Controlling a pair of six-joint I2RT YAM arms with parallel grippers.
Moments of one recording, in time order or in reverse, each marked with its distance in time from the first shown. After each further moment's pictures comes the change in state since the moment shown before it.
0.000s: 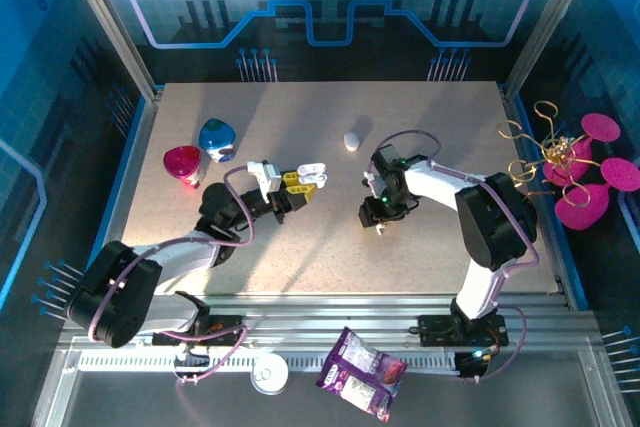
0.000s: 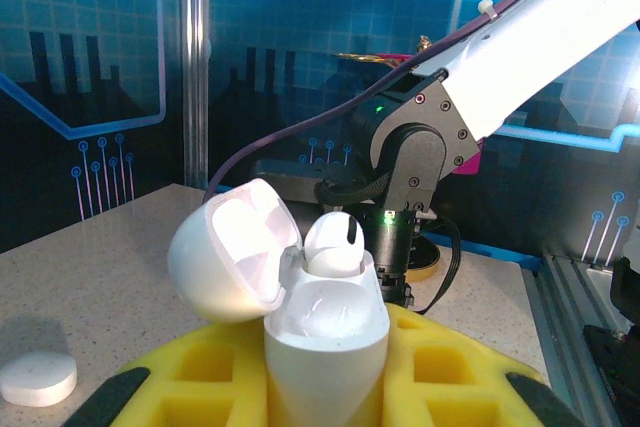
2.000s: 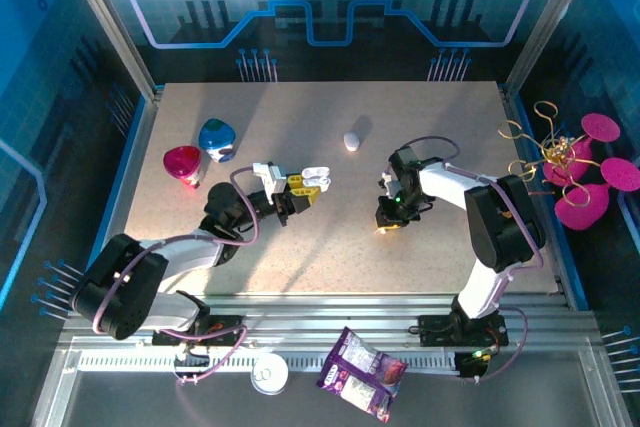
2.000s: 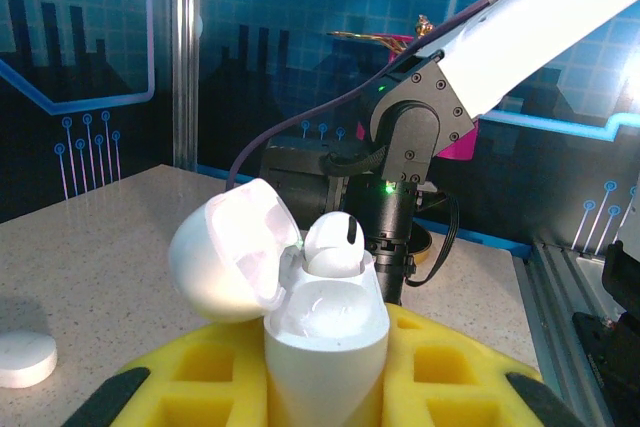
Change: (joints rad) left arm -0.017 0.046 0.002 0.003 0.000 -0.001; right arm -0.105 -0.029 -0.066 -0.001 -0.086 0.092
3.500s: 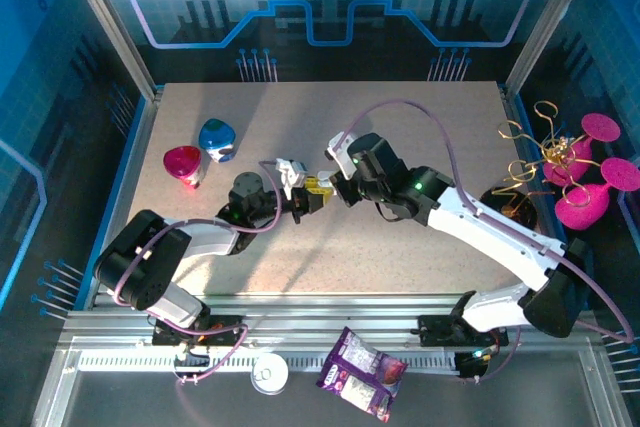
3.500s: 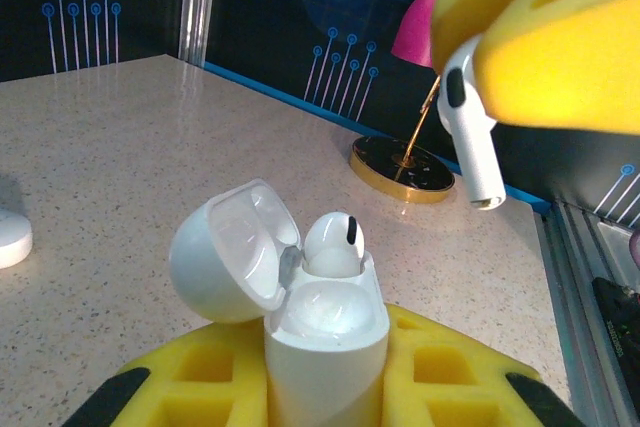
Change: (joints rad) left arm -0.049 0.179 0.102 -0.159 -0.064 0.002; right arm 0.501 -0.414 0.230 0.160 0.486 -0.199
